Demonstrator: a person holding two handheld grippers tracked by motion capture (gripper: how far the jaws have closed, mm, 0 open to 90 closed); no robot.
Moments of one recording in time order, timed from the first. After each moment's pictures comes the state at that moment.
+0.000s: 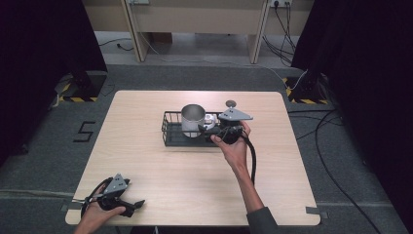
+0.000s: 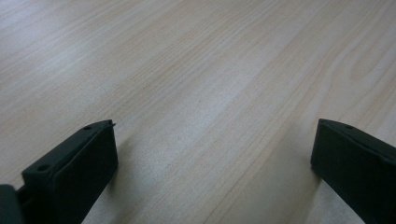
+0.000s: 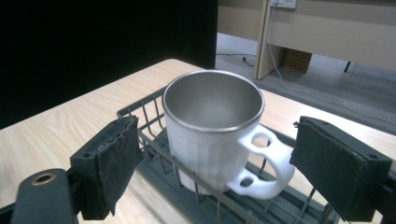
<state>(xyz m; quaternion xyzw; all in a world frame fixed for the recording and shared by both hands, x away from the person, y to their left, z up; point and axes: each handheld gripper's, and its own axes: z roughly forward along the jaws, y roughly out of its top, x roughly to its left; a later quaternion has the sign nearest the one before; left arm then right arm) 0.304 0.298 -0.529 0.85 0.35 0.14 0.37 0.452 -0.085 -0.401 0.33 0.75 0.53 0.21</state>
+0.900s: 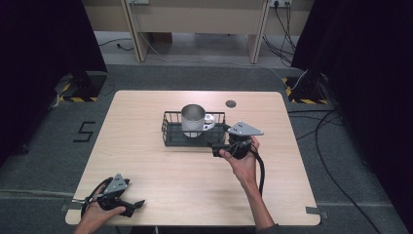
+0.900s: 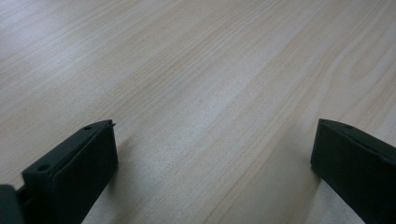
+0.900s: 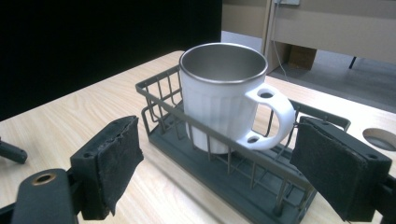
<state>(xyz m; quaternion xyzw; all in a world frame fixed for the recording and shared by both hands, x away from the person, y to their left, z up) 0.304 0.299 -0.529 0.85 0.35 0.14 0.37 0.414 -0.109 -0.415 0.33 0.75 0.54 0.20</state>
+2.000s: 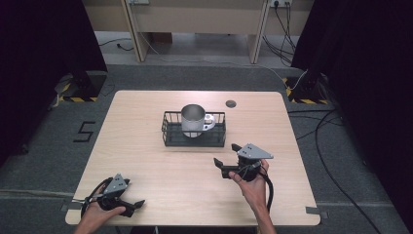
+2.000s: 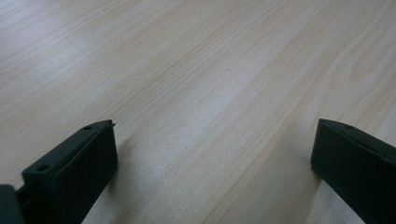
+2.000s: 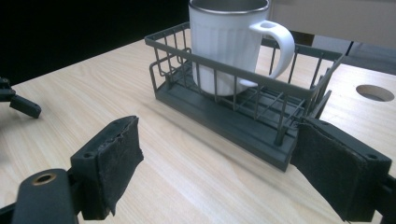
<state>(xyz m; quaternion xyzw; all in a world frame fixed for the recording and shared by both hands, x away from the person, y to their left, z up) 0.304 0.298 -0.529 0.85 0.35 0.14 0.37 0.367 -0.137 -0.450 0.34 0.75 0.52 0.20</state>
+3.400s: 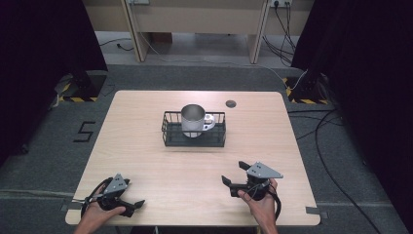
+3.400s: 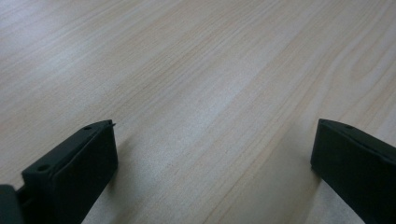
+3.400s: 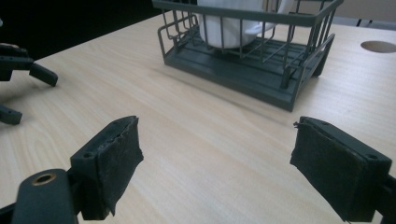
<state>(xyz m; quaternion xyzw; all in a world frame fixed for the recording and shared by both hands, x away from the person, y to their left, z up) 0.304 0.299 -0.529 0.85 0.35 0.14 0.37 0.327 -0.162 -0.481 0.36 0.76 0.52 0.18</state>
